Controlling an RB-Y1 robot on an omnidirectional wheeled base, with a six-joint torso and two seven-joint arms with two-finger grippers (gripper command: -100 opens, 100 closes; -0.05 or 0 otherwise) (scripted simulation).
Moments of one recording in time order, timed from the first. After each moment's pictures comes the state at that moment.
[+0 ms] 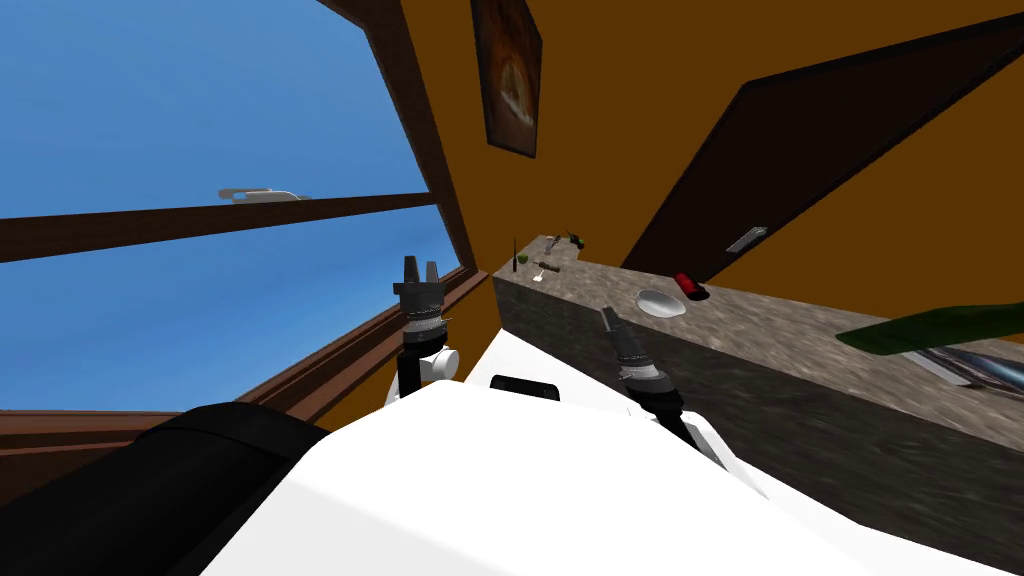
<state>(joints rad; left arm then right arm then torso) 0.49 -0.01 -0.01 -2.38 0.05 -0.54 0.01 0.57 -0.33 0.02 -2.07 0.28 -0.58 -0.02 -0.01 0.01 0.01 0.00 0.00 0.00</state>
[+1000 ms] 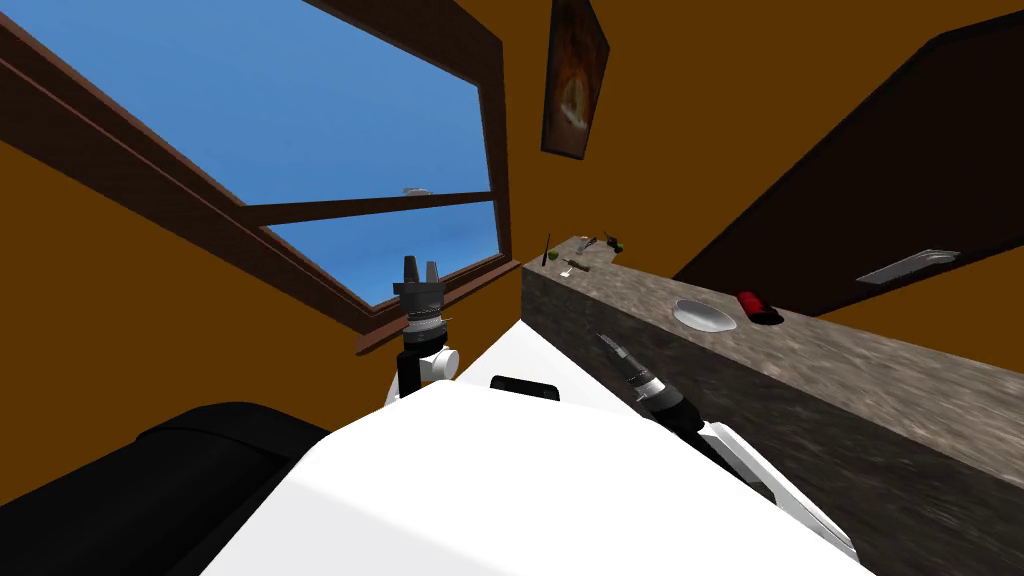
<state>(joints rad) 0.49 -0.01 -0.01 -2.38 0.05 -0.54 0.01 0.57 -0.62 0.03 -1.82 0.41 -0.65 -0.06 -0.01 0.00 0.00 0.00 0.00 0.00</state>
